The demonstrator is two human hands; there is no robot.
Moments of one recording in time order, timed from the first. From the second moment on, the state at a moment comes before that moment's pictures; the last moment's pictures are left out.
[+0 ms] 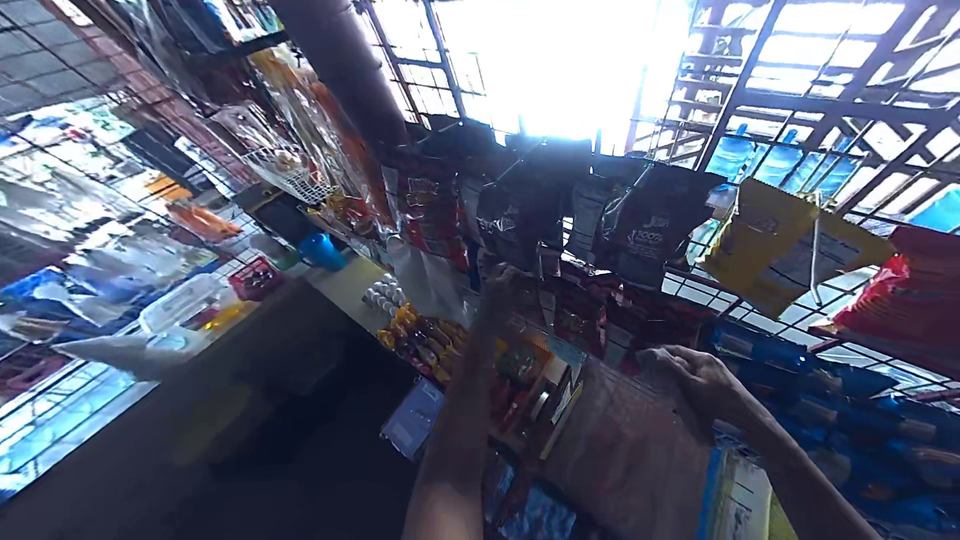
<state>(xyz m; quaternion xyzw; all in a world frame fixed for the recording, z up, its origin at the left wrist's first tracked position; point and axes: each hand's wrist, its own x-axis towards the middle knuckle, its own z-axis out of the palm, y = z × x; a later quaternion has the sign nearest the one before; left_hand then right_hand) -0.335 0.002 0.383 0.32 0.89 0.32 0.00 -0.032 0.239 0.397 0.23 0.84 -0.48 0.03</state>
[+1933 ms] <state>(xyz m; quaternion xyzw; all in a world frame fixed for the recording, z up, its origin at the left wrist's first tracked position) -0.307 0.095 0.387 0.60 0.78 0.09 0.11 -0.207 0.276 0.351 0.04 0.83 -0.56 -0.10</state>
